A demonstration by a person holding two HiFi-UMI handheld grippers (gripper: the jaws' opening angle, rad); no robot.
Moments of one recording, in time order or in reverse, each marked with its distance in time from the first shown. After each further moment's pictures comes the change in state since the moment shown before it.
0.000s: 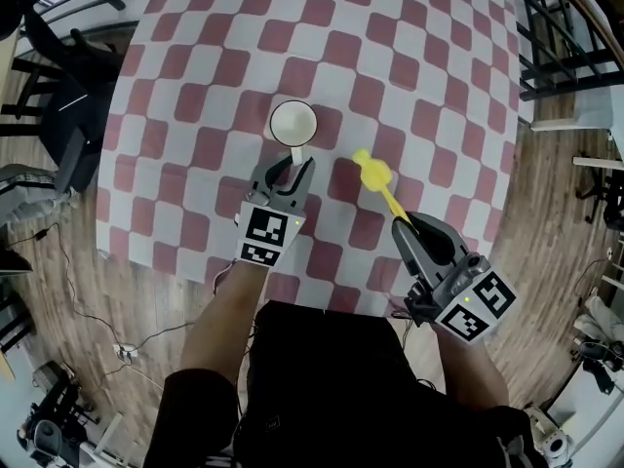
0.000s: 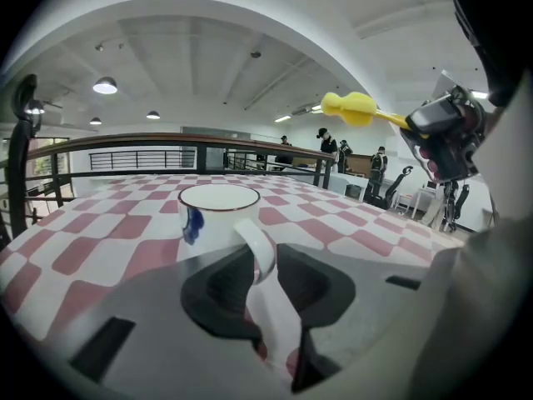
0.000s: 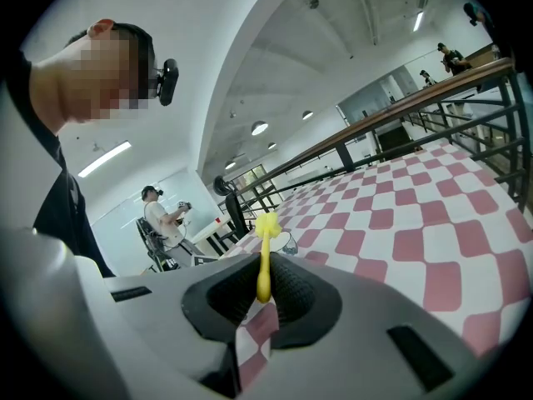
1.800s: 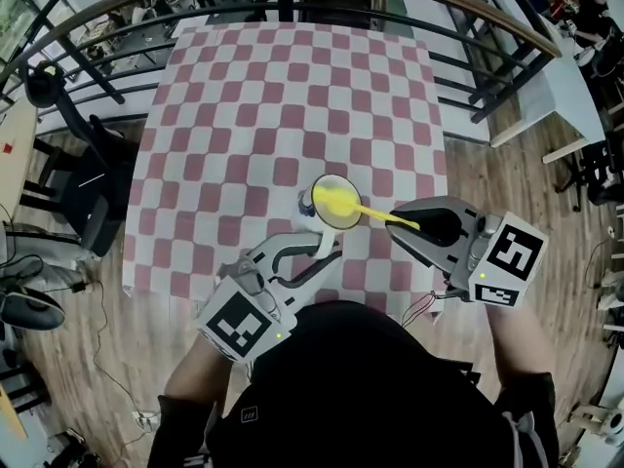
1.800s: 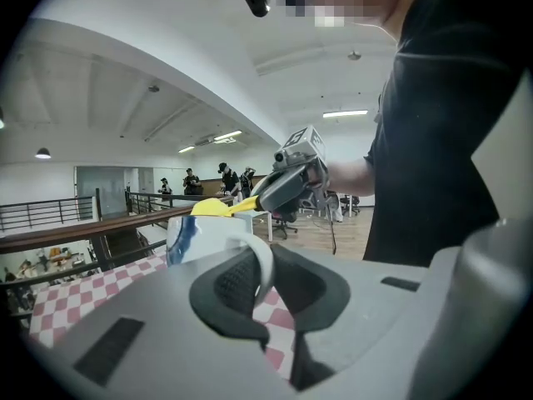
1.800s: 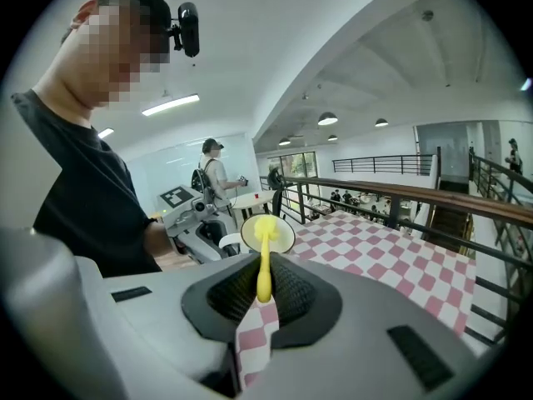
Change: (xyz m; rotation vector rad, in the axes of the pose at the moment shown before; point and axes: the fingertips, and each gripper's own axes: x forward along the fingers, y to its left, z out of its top) left arm -0.204 -0.206 0.216 0.403 -0.168 -0.587; right arm -0.128 0.115 0.112 -0.489 0.149 0.198
